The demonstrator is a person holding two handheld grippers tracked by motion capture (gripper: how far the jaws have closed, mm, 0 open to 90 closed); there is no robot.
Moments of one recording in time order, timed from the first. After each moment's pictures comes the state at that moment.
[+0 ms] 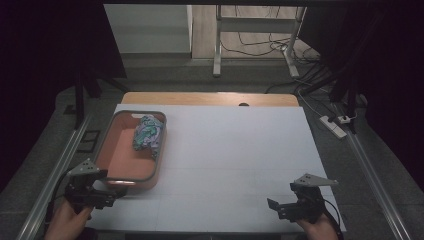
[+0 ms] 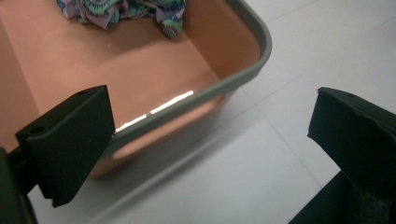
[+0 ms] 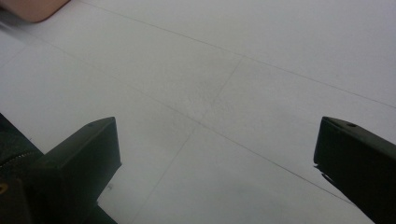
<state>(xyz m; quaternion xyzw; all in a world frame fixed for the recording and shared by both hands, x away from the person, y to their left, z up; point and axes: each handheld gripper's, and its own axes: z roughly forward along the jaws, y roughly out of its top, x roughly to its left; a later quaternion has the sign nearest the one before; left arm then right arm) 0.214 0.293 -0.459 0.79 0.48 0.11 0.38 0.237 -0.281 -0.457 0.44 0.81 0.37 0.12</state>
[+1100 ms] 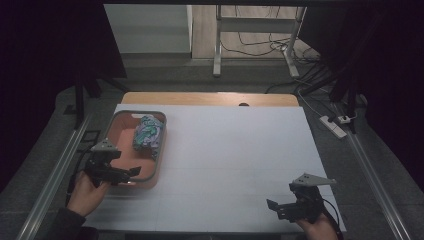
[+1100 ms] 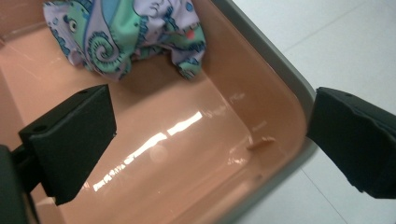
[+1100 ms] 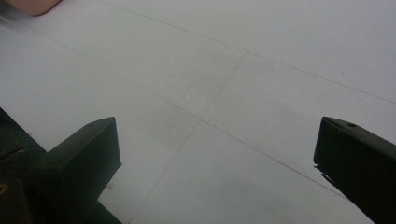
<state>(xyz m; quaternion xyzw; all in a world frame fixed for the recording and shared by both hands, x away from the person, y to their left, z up) 0.279 0.276 -0.458 0.80 0.46 0.12 0.35 0.238 -0.279 -0.458 0.44 0.81 0.37 0.12</state>
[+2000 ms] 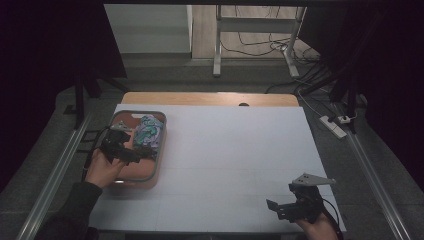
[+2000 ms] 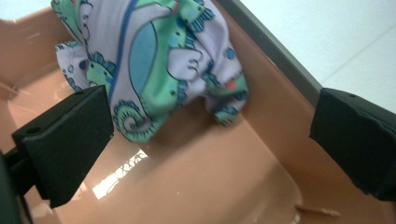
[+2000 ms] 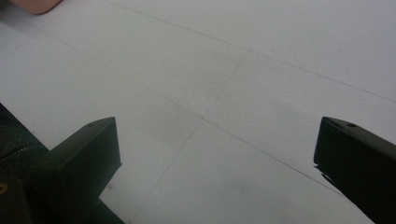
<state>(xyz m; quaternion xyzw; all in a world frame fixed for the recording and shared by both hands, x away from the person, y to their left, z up) 0.349 0.263 -0.460 0.83 0.45 0.12 0.32 0.239 -0.279 -0.459 0.44 0.81 0.37 0.11</state>
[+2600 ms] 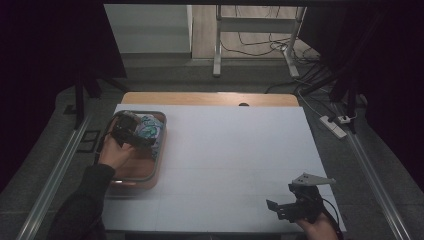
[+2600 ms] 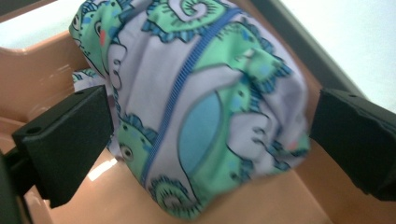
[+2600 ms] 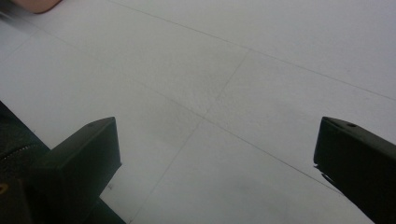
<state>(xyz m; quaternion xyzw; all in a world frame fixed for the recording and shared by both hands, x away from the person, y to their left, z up) 0.407 0.256 -0.472 0.83 0.48 0.11 0.28 0.239 -0.279 -0.459 0.44 0.82 0.37 0.11</state>
